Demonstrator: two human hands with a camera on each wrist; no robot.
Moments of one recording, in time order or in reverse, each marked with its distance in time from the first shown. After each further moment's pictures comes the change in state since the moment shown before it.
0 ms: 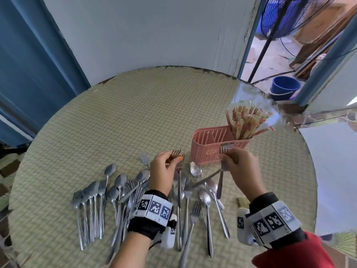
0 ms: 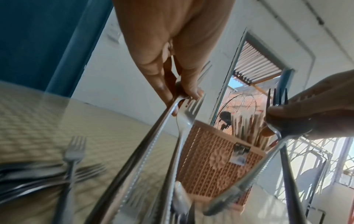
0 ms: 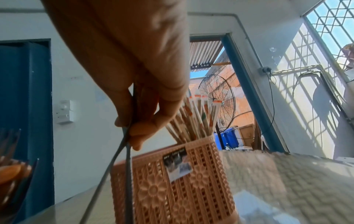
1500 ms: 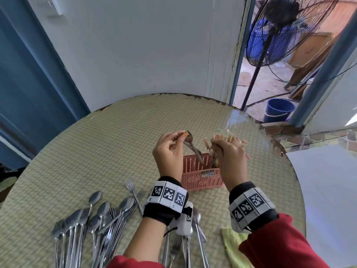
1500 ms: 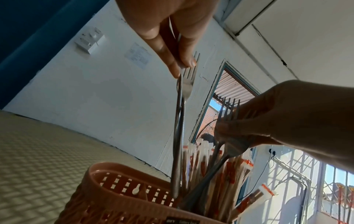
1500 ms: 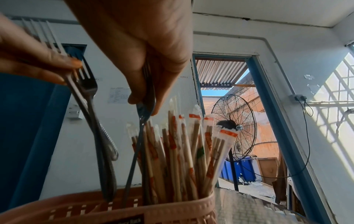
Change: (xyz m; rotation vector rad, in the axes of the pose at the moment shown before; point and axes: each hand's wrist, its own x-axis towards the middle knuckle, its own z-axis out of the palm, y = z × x) left_hand 0.060 0.114 0.067 -0.285 0.418 0.348; right_hand 0.082 0.002 -0.036 -0.012 0.268 -0.240
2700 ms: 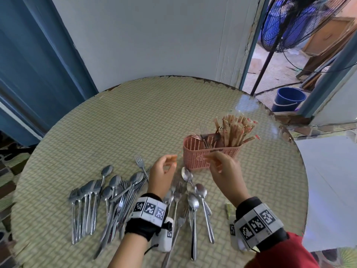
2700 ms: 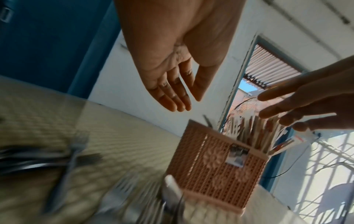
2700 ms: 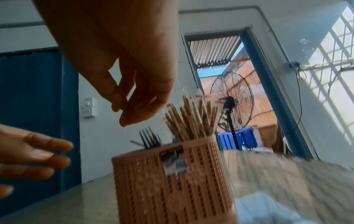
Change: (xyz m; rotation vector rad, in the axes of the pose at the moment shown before) left_hand -0.073 -0.052 -0.099 0.216 -0.463 -0.464; right_hand -0.088 -0.012 0.002 0.143 -0.317 -0.023
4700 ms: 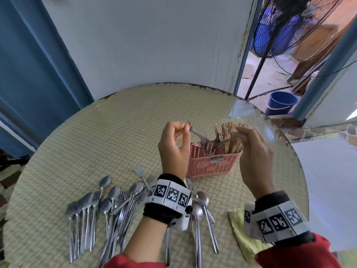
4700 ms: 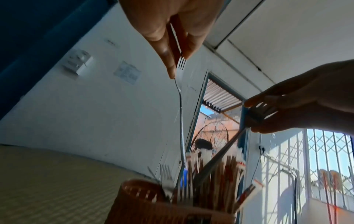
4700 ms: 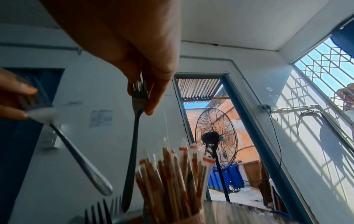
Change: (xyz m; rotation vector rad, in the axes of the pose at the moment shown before) left_hand 0.033 0.099 0.011 -0.197 0.371 0.599; right_hand 0.036 -0.017 -0.049 -0.115 0.420 -0.103
